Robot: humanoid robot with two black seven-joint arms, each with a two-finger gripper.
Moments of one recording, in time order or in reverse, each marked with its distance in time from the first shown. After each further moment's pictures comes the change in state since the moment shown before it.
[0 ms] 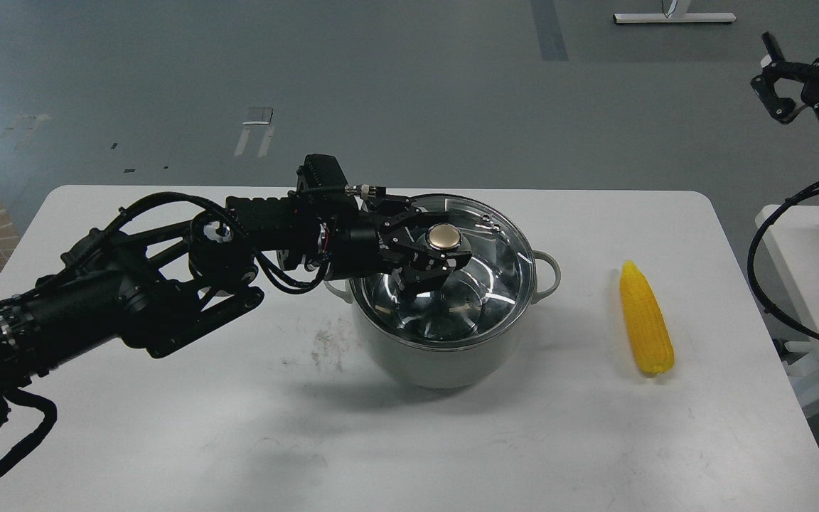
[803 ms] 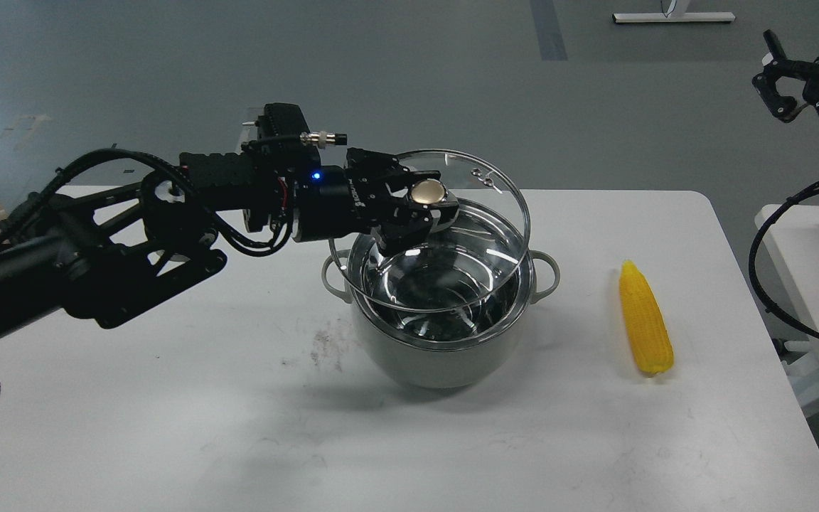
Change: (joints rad) left arm -0.093 0.239 -0.019 -0.137 -0.134 -0.002 -0.014; right arm 0.000 -0.004 0.000 0.005 0.000 0.000 0.000
